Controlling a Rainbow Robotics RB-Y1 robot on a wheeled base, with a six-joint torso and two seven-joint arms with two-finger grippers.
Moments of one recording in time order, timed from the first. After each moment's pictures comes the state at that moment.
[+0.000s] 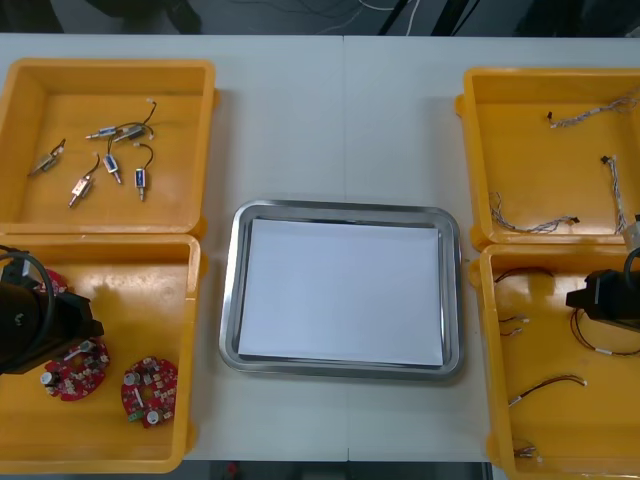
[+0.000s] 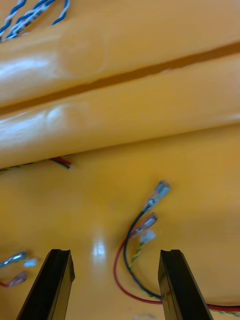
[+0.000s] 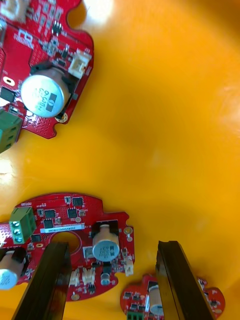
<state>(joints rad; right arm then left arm) 0.01 -0.63 -0.28 -1.90 -0.82 1.46 1.37 0.09 0.77 0.09 -2.06 0.81 1.52 -0.82</state>
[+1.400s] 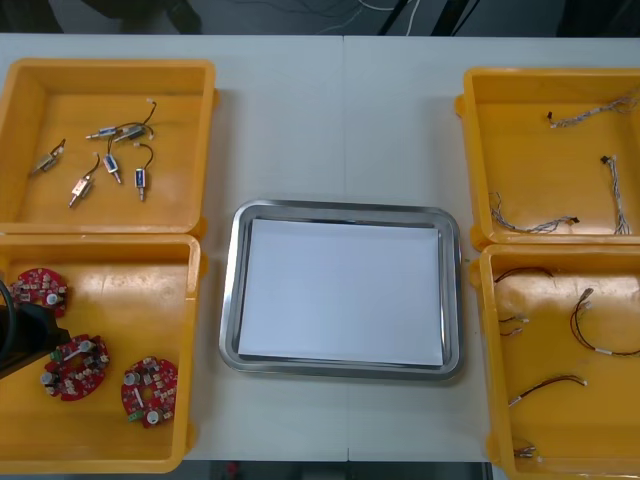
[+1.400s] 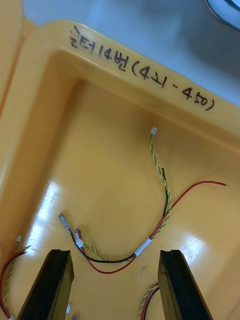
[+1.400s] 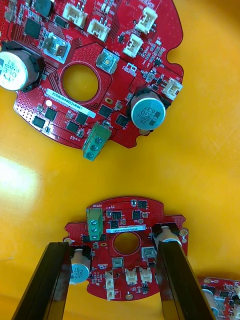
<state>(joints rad) -0.02 -0.70 -0.38 -2.02 -0.65 1.74 0.41 0.23 0.86 0.14 -2.09 0.83 1.37 -0.82</state>
